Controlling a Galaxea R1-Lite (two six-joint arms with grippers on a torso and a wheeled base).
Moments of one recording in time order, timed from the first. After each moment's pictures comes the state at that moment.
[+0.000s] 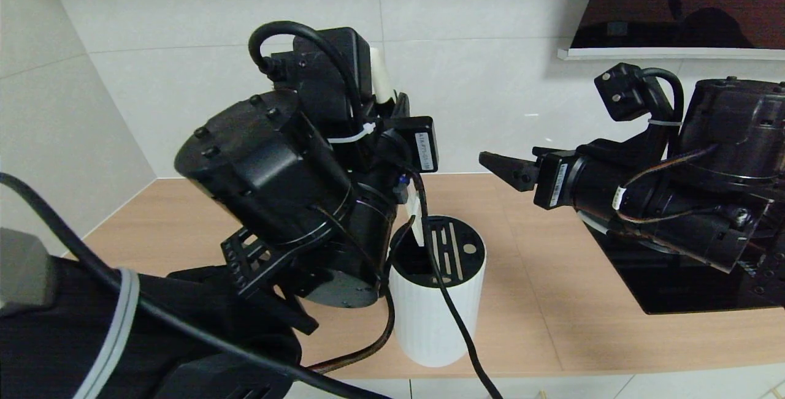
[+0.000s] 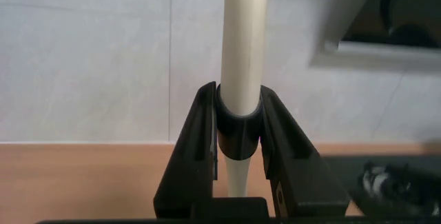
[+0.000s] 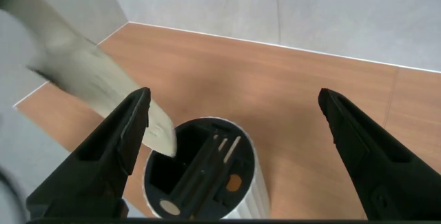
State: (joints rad) left arm -0.91 1.85 -0.98 -1.25 0.74 0.12; right arm 0.63 1.60 -0.89 -0.70 -0.04 0.17
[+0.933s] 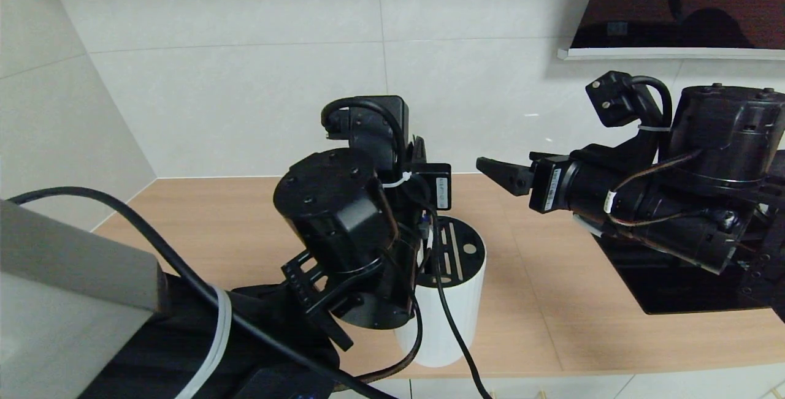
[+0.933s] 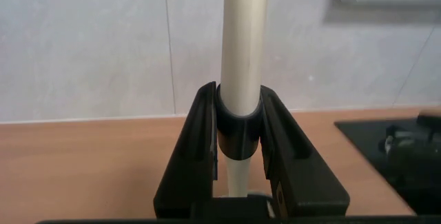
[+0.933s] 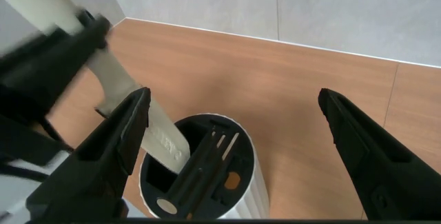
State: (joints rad) left arm -0.91 1.96 -0.95 -1.28 0.77 0.11; right arm 0.63 1.62 -0.89 -0.70 -0.04 0.17
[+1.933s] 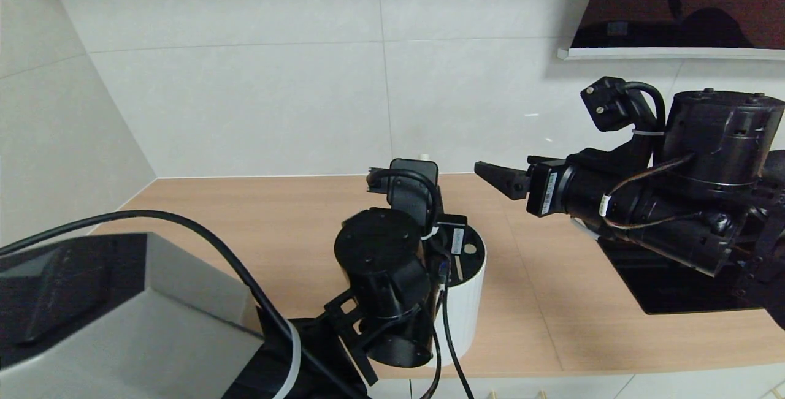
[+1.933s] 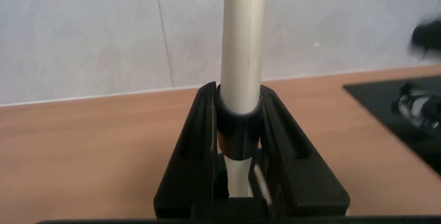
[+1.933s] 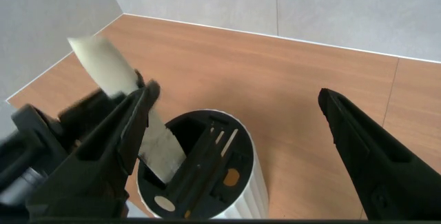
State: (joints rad) left arm -0.93 2.08 -0.89 -1.35 0.78 0.11; right arm 0.63 1.63 -0.89 -0.70 -0.04 0.17
